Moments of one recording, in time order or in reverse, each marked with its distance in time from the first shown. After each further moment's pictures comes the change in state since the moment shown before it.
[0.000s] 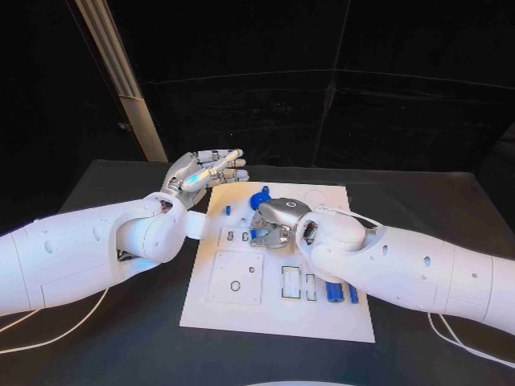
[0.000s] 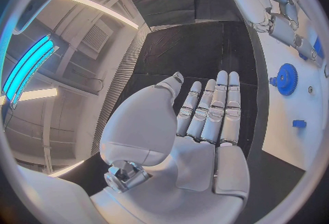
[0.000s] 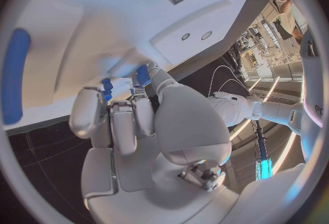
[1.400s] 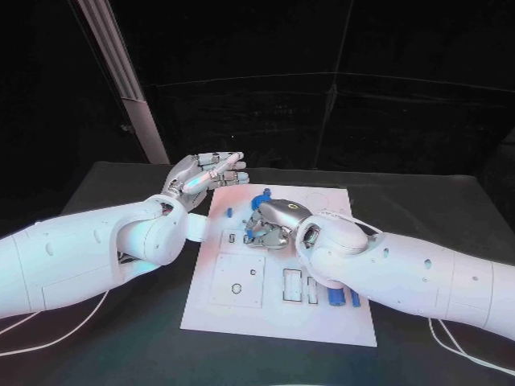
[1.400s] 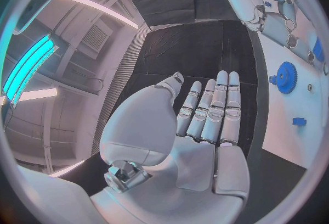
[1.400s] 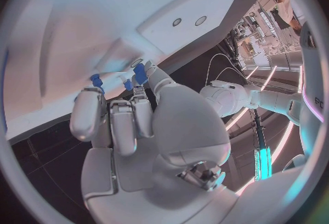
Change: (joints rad) left arm 0.000 -0.003 0.000 0.001 0.000 0.000 0.001; left_hand 0.000 0.000 0.000 0.000 0.000 0.000 0.000 0.000 0.000 0.000 0.000 0.000 0.000 0.000 0.000 0.000 0.000 0.000 0.000 0.000 0.000 0.000; right arm -0.006 0.001 -0.005 0.004 0.082 -0.092 0.041; right_hand 0.038 0.038 -0.010 -0.004 0.005 -0.012 0.006 0.032 0.015 0.020 -0.019 0.043 0.008 -0.004 -0.004 0.009 0.000 0.000 0.011 -0.011 0.015 0.024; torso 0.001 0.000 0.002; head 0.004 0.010
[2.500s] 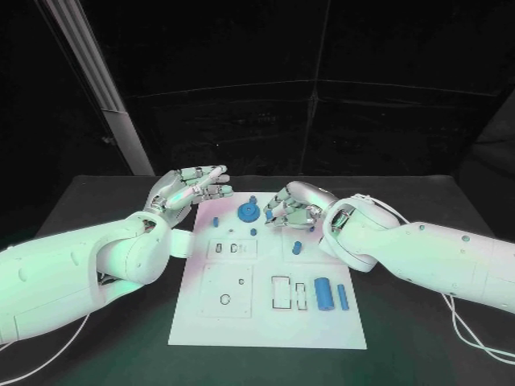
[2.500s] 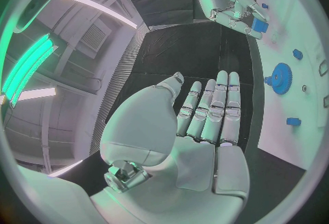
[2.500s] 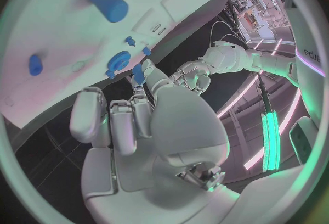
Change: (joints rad) left arm -0.013 -0.011 0.000 0.006 0.000 0.001 0.000; left_hand 0.004 0.004 -0.003 -0.003 0.000 0.000 0.000 0.000 0.000 0.000 0.000 0.000 0.000 0.000 0.000 0.000 0.000 0.000 -0.004 -0.004 0.000 0.000; right arm 0.049 -0.169 0.032 0.042 0.263 -0.055 0.125; right_hand 0.031 0.015 -0.015 -0.015 0.014 0.000 0.000 -0.015 -0.013 -0.001 0.001 -0.002 0.080 0.000 0.000 0.000 0.000 0.000 0.007 0.000 0.005 0.007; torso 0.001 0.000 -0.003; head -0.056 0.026
